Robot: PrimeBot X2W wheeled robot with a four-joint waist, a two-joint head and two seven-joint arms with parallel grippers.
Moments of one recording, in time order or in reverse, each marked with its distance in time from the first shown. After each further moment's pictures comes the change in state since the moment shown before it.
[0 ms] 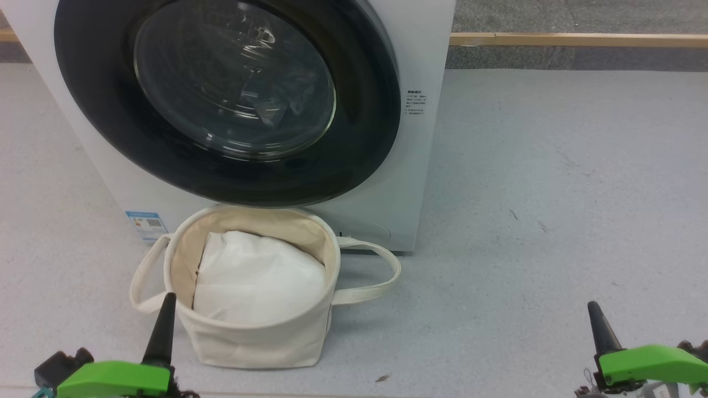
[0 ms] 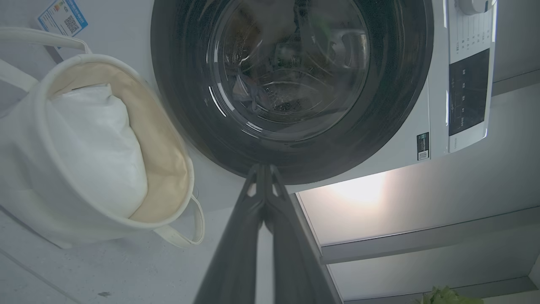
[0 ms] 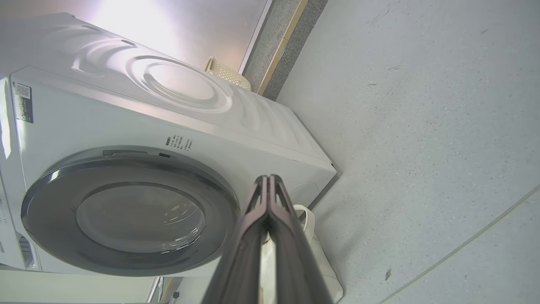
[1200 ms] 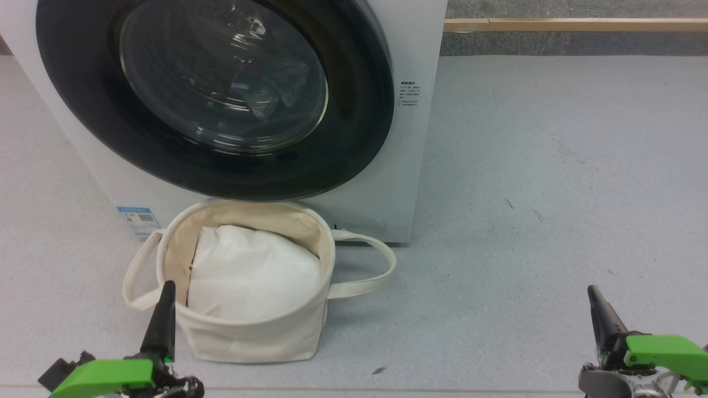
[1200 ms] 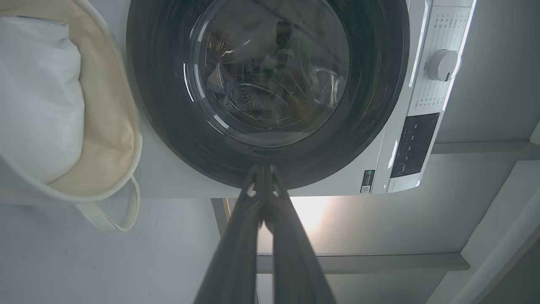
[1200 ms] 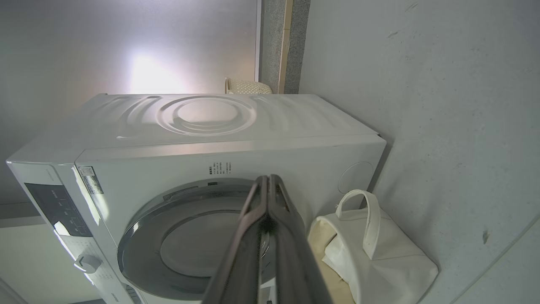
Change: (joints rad) left arm 0.019 -0.091 0.107 -0.085 -0.232 0.000 0.101; right arm -0.036 0.054 -0.088 -0.026 0.325 0.000 0.105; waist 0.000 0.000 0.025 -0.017
